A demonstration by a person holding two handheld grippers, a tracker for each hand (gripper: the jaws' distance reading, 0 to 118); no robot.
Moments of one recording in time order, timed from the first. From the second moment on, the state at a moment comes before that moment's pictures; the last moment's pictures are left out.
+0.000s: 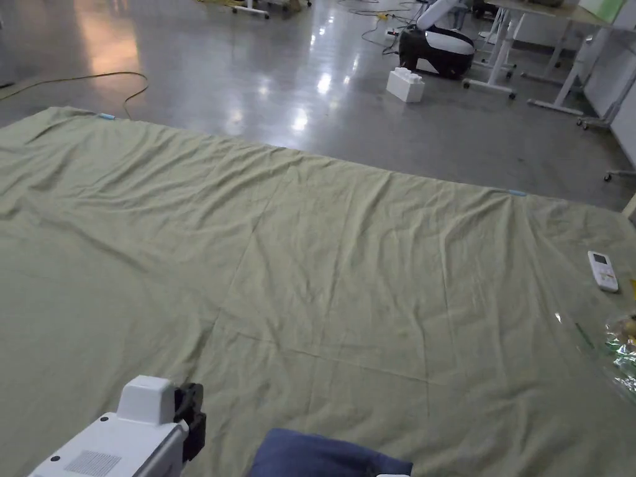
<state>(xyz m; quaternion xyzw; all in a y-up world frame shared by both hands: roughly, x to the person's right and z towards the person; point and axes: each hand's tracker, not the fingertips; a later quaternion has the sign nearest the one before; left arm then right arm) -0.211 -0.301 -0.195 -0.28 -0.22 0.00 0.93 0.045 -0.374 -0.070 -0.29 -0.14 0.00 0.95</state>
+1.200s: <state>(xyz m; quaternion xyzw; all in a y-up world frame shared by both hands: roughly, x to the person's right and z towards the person) -0.186 -0.418 -0.266 -0.58 -0.45 0.35 0.58 0.068 -0.387 -0.067 -0.31 -0.18 -0.01 0.93</state>
